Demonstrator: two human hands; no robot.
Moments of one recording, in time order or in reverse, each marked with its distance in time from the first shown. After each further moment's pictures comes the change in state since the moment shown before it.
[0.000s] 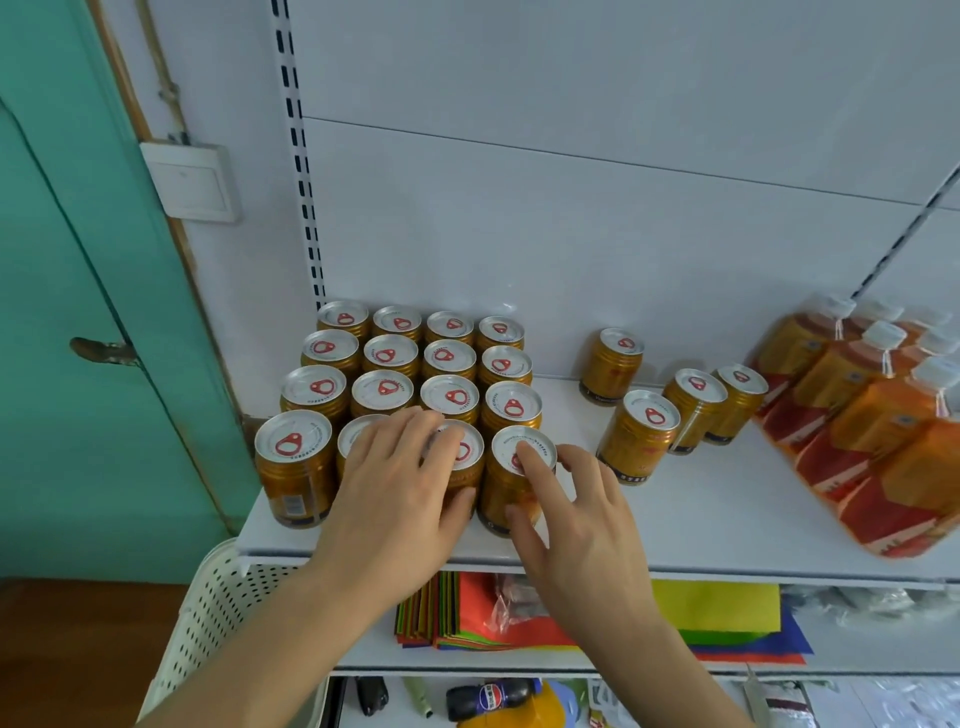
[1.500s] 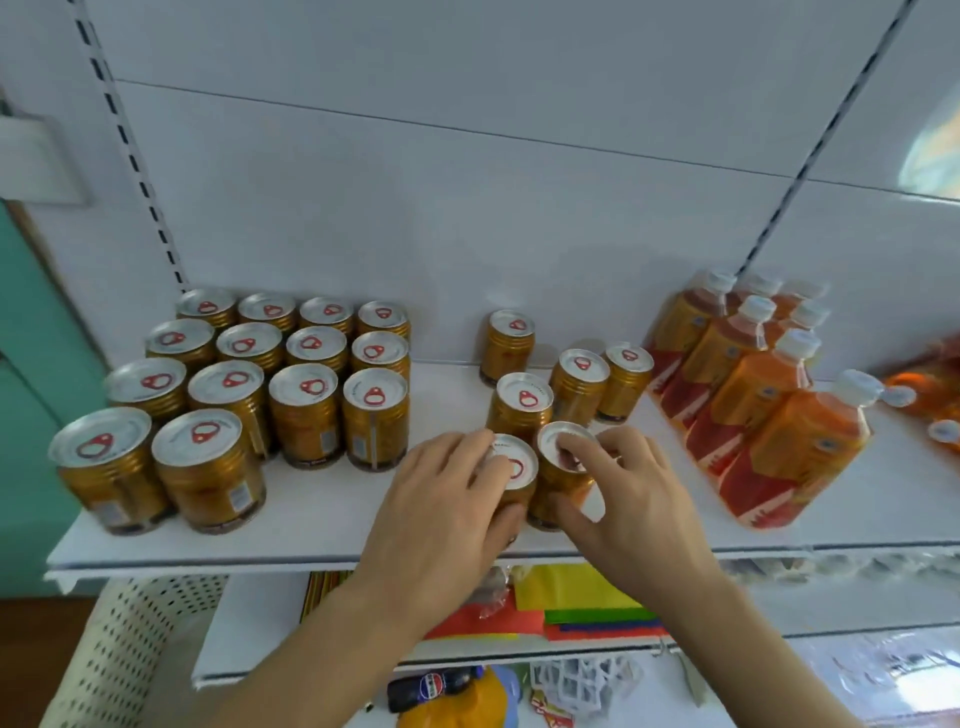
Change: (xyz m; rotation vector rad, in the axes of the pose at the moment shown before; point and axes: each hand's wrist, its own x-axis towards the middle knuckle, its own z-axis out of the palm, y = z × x) left_hand 0.036 0.138 0.061 -0.115 0.015 0.191; right_hand -0.012 0.159 -0.073 -0.033 -0.143 0.095
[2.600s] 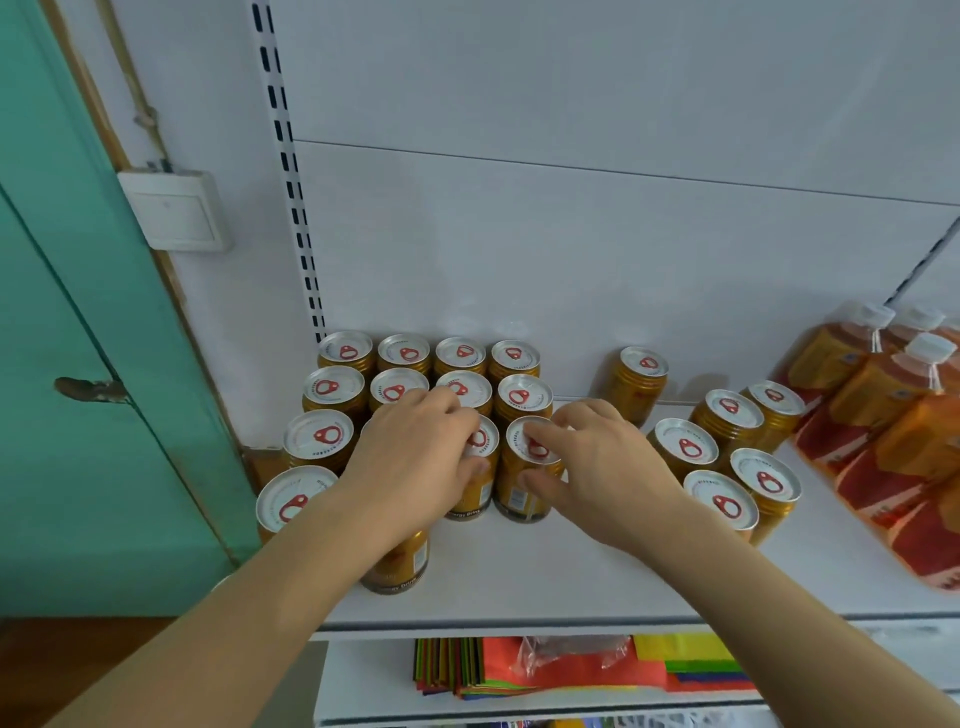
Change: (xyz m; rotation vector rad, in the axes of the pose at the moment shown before) left_hand 0.023 -0.174 -0.089 0.098 -0.263 -0.189; right_hand 0.123 -0.166 0.026 -0.176 -0.345 -0.122
